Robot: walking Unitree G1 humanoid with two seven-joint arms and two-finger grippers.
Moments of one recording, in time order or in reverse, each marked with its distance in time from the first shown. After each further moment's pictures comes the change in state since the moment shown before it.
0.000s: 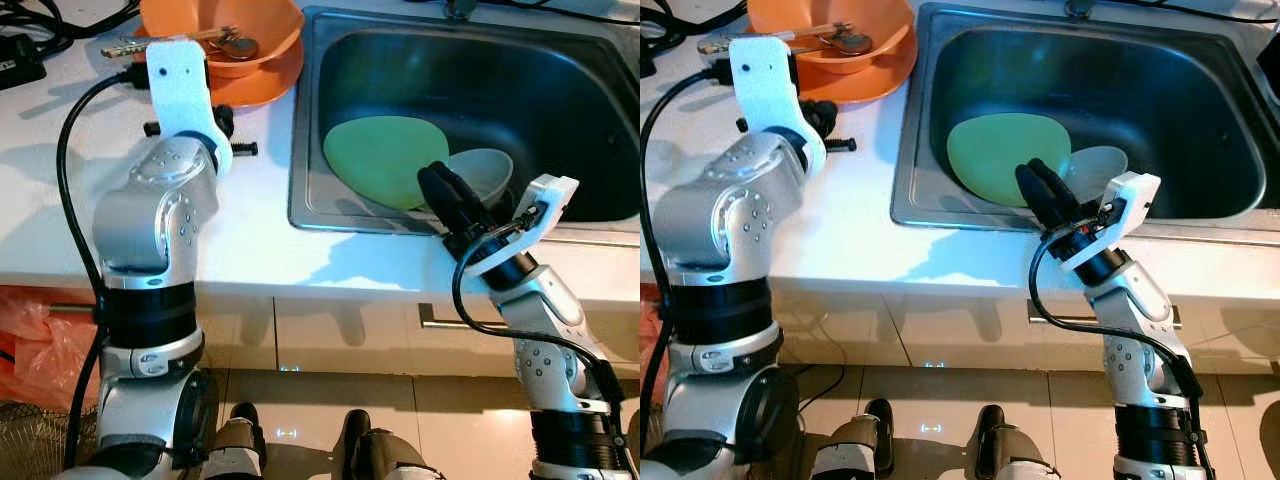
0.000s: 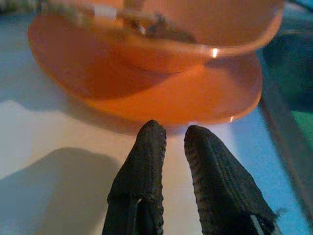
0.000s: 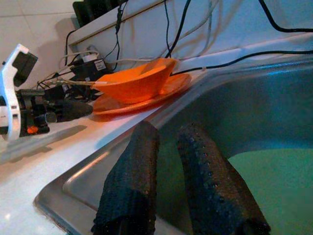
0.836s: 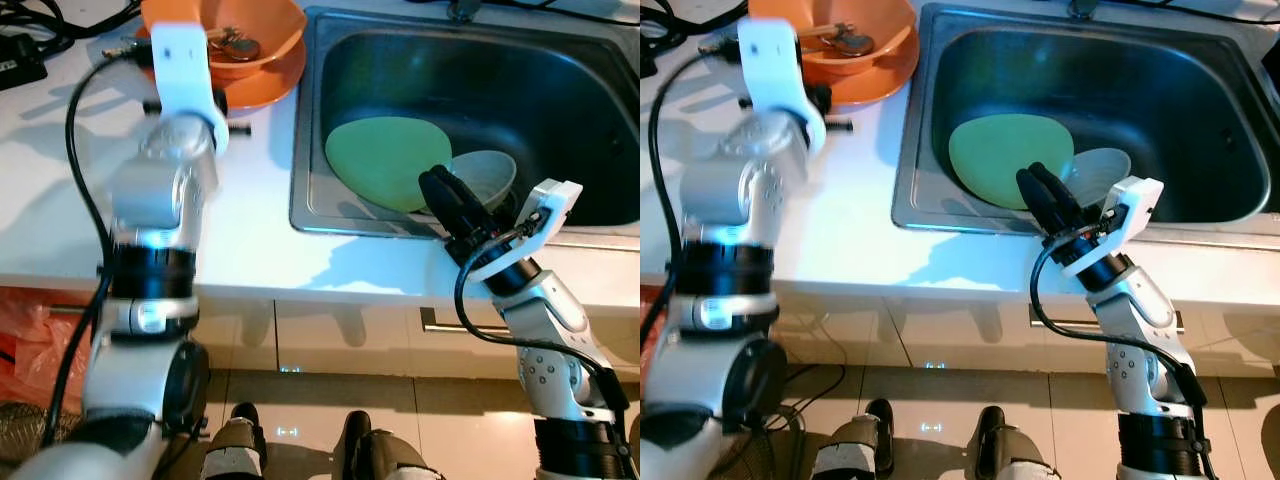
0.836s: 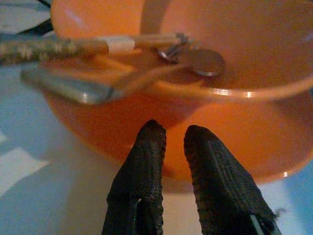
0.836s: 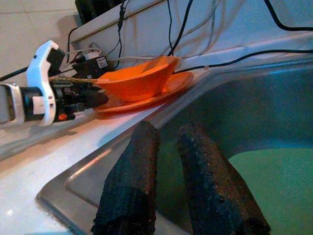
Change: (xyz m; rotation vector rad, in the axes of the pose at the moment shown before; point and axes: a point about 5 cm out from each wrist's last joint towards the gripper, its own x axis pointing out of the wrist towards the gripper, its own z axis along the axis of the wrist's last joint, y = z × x) left arm 0.036 0.008 0.004 0.072 -0.041 0.056; right arm -0.008 0.004 0.000 -0.008 0.007 0.000
